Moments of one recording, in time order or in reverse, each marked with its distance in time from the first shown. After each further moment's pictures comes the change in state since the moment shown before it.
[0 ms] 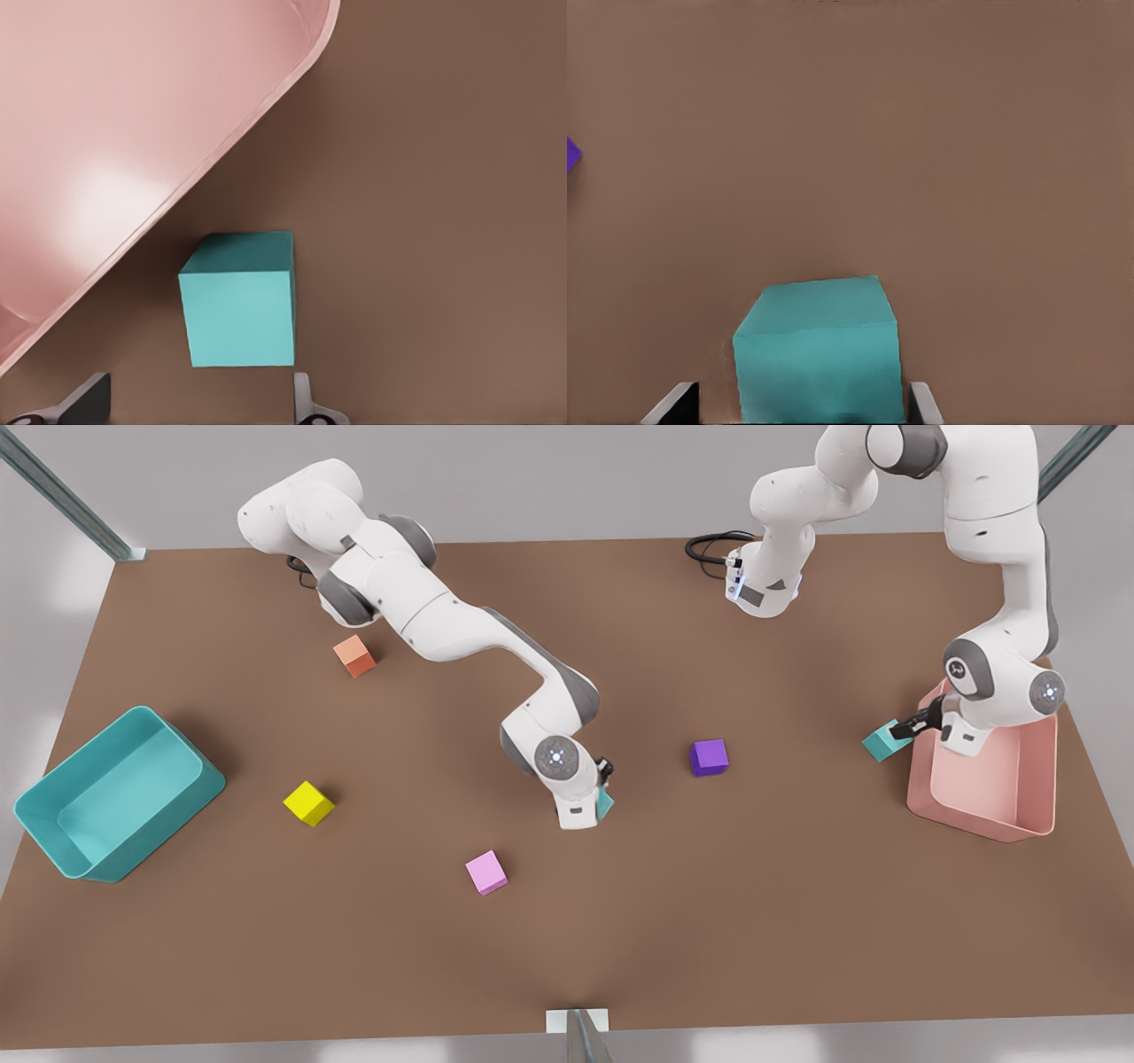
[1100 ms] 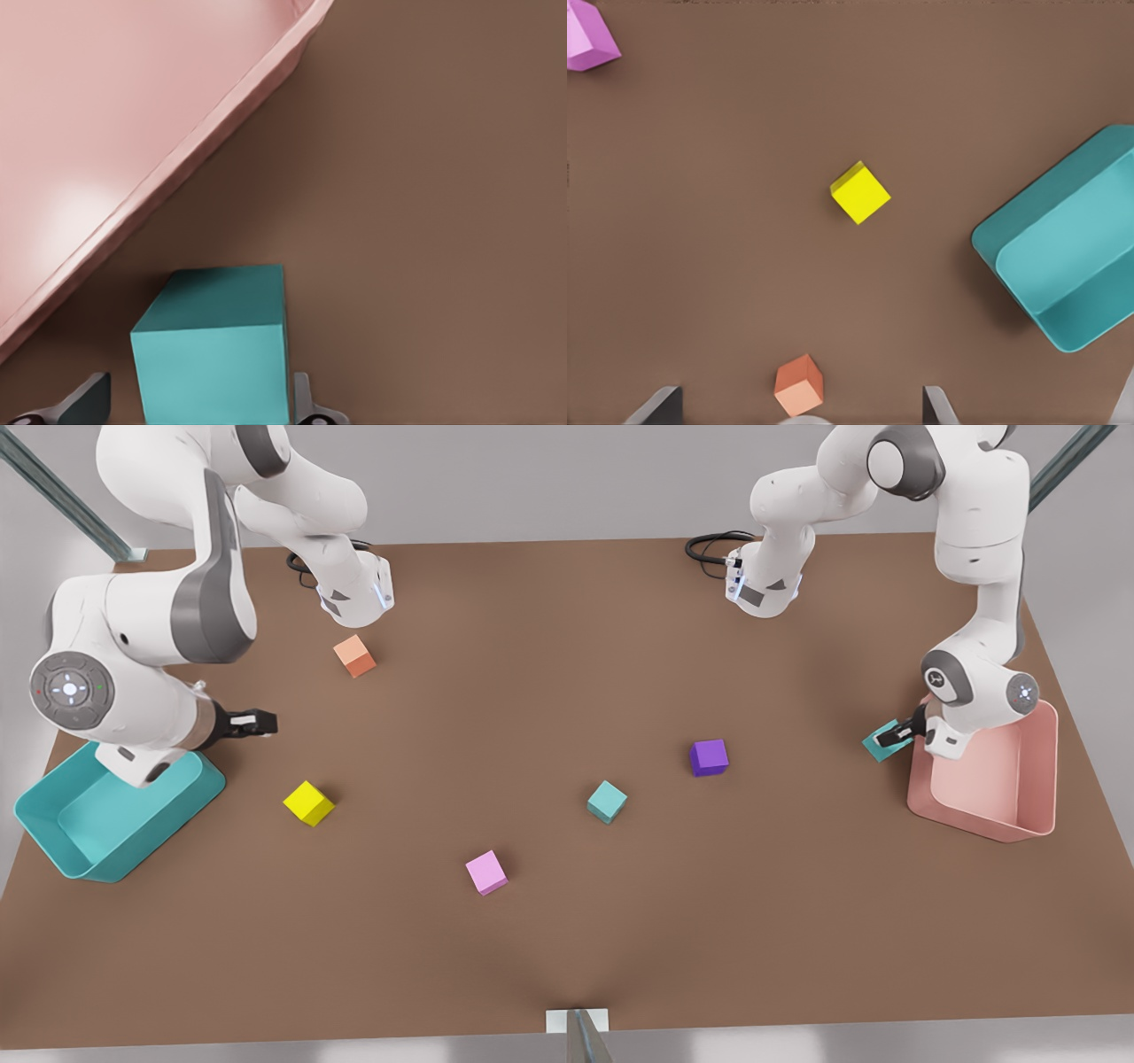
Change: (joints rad) left arm 0.008 0.087 -0.001 -0.062 -0.116 0.194 0.099; right arm -0.682 -0.769 0.021 -0.305 -0.256 -0.831 0.083
